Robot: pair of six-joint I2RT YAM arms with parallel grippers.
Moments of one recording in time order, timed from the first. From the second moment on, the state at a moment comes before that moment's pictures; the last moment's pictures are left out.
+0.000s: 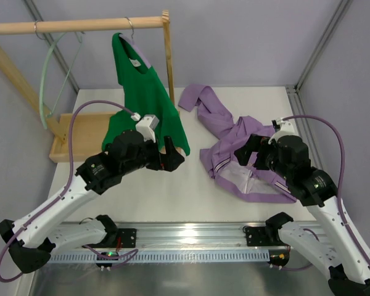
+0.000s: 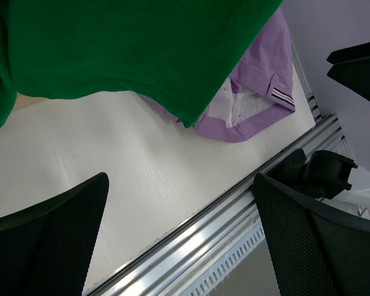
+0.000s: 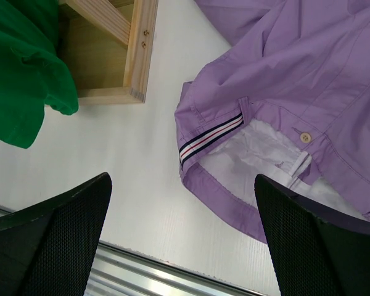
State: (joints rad) left arm -0.83 0.99 1.11 -0.60 -0.04 -0.60; right arm 0.44 0.73 0.99 -0.76 0.04 0.51
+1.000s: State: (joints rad) left arm -1.03 1.44 1.14 -0.37 0.04 -0.66; right arm 0.31 0.80 0.81 -0.89 0.42 0.72
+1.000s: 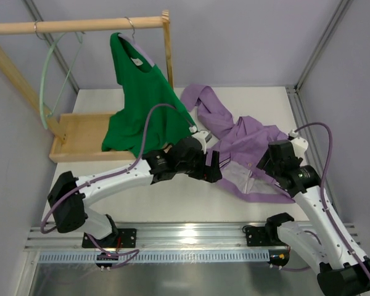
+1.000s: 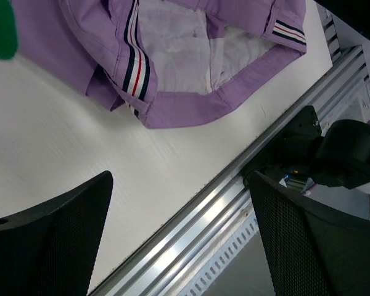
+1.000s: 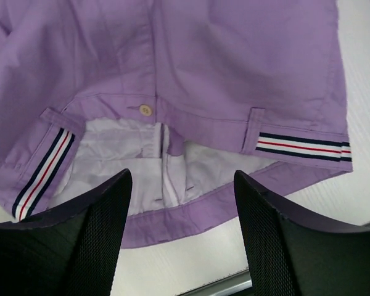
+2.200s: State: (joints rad) left arm -0.96 1.82 1.29 -0.26 -0.02 -0.74; right arm -0.49 0.84 0.50 -0.72 0.18 0.74
